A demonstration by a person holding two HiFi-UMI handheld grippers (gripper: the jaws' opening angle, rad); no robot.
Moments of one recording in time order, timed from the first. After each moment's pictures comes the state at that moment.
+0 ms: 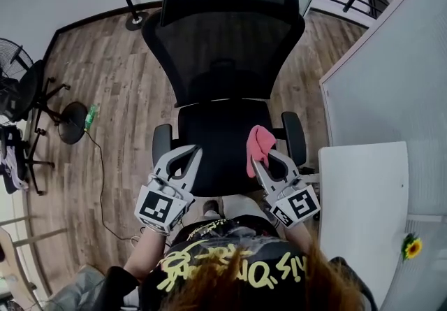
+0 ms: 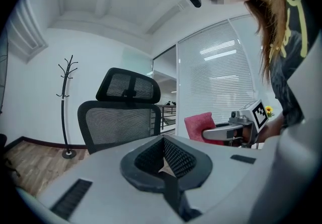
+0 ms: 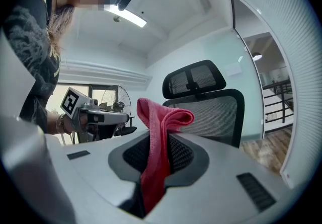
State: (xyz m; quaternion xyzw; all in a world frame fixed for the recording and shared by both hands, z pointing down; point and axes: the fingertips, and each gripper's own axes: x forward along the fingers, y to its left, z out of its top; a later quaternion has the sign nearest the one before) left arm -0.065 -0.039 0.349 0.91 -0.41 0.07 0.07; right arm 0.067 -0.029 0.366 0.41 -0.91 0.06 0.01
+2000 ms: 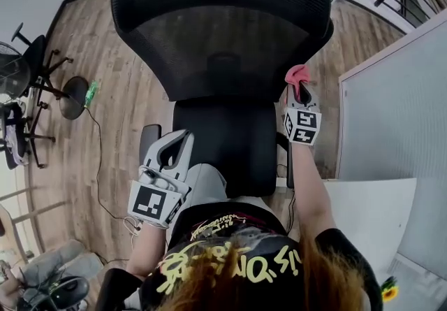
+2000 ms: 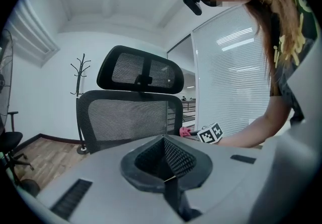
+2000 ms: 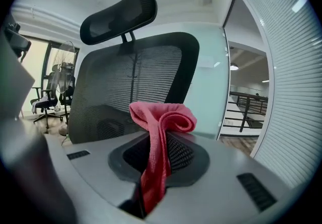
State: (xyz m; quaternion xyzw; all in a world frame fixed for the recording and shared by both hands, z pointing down) left arm -0.038 -0.151 0.384 0.86 -0.50 0.09 0.08; right arm 0.227 -0.347 0.539 0.58 -0.80 0.04 0.16
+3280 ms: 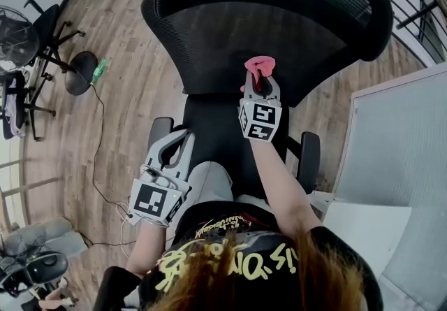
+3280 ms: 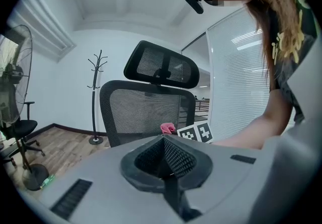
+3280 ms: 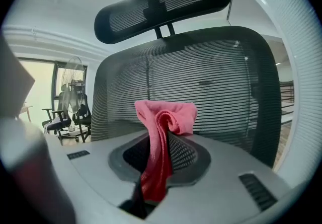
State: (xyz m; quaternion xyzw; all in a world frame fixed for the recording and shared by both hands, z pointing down) left arm -0.104 -0.159 0.417 0.82 -0.56 0.09 0.12; right arm 0.005 -0.369 0.528 0.53 -0.84 0.07 0.08
